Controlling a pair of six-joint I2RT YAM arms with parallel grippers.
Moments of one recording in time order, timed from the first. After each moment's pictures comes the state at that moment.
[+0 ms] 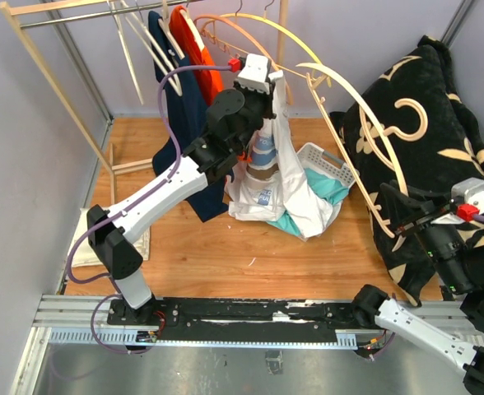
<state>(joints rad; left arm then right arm) -0.81 1.70 1.76 0.16 -0.42 0.02 0.83 0.43 1.21 -0.56 0.40 -0.12</state>
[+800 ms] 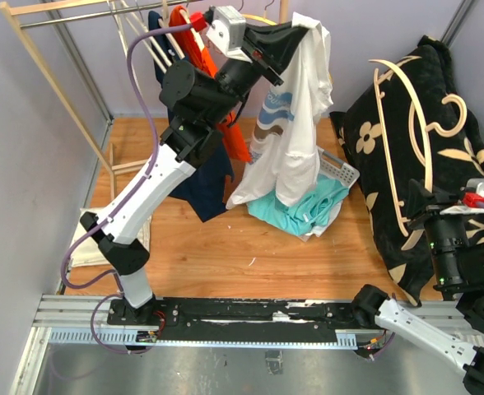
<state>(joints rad) -0.81 1.75 2.17 0.26 0.12 -0.07 0.83 0.41 1.18 -0.57 0.80 -0.13</state>
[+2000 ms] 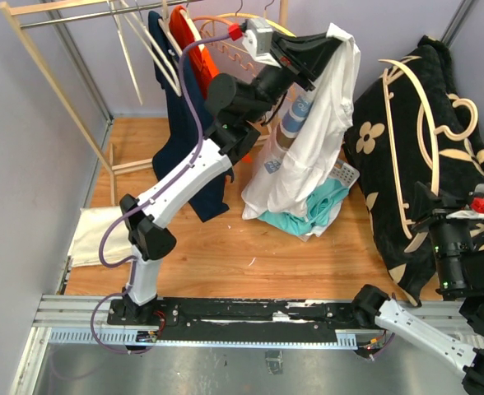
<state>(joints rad) -0.84 1.98 2.29 0.54 0.18 -0.31 0.83 0.38 1.17 -0.57 0.83 -0.13</state>
